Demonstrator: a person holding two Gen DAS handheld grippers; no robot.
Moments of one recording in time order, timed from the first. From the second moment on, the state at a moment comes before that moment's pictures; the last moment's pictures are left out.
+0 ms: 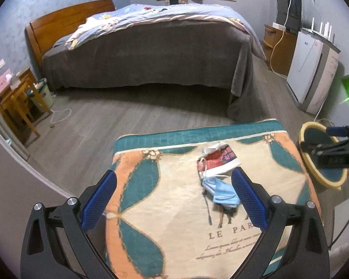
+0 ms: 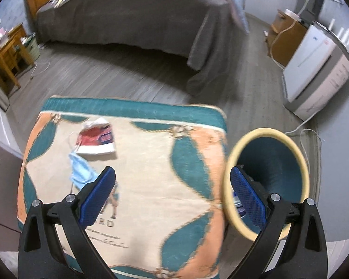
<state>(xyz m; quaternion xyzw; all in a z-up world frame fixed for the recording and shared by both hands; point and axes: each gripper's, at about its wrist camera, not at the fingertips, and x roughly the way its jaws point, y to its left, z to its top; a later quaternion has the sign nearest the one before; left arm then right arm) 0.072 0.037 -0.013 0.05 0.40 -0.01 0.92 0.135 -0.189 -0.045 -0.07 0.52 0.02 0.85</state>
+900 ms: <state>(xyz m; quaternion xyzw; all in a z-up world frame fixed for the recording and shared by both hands) 0.087 0.101 -0.043 0.04 0.44 0.00 0.90 0.161 -0.074 -0.149 -0.10 0.60 0.08 0.79</state>
